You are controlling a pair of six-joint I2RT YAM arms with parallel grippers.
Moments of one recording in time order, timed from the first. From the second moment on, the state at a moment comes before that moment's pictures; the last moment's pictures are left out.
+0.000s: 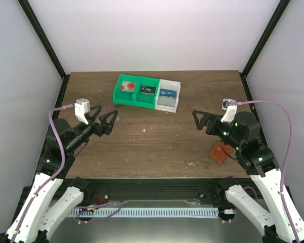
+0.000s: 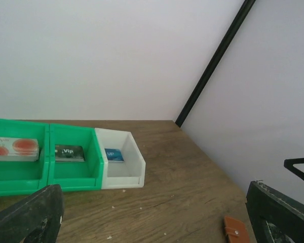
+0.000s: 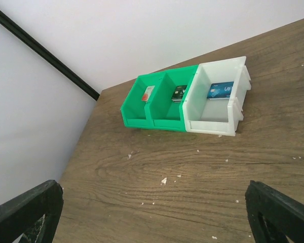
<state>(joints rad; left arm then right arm) -0.36 0.61 0.83 -0.26 0.29 -0.40 0.38 0.67 0.99 -0.65 -0.16 0.58</state>
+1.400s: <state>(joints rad) -0.37 0.47 0.54 -0.27 0.25 -0.30 0.08 0.87 0.57 -0.76 0.21 1.00</state>
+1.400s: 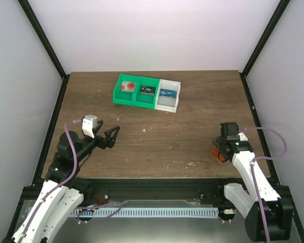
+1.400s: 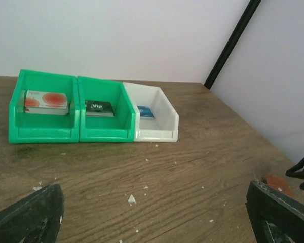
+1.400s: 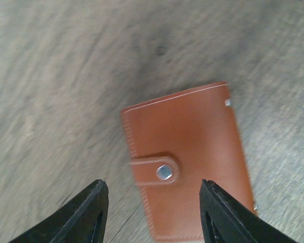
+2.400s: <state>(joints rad) -0.40 0.40 0.52 -0.26 0.24 -0.28 -0.05 1.18 0.42 -0.16 -0.23 0.78</state>
